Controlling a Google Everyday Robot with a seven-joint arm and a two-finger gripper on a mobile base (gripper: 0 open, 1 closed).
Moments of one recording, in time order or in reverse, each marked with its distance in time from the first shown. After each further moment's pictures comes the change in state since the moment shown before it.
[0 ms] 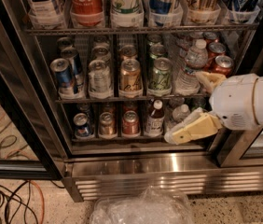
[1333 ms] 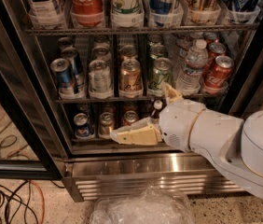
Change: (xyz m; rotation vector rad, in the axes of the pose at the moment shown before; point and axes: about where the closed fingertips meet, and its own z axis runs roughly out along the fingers) arm -0.041 0.044 0.076 0.128 -0.289 0.177
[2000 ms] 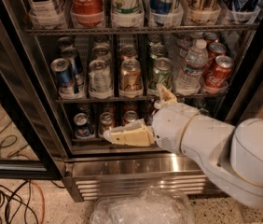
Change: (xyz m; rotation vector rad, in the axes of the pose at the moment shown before) arm -0.001 0.007 0.009 0.016 -0.039 0.019
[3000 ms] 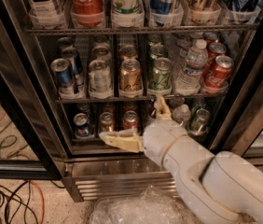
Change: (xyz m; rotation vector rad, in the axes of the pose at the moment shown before) arm 0.035 -0.010 0.021 0.171 -0.118 0.023
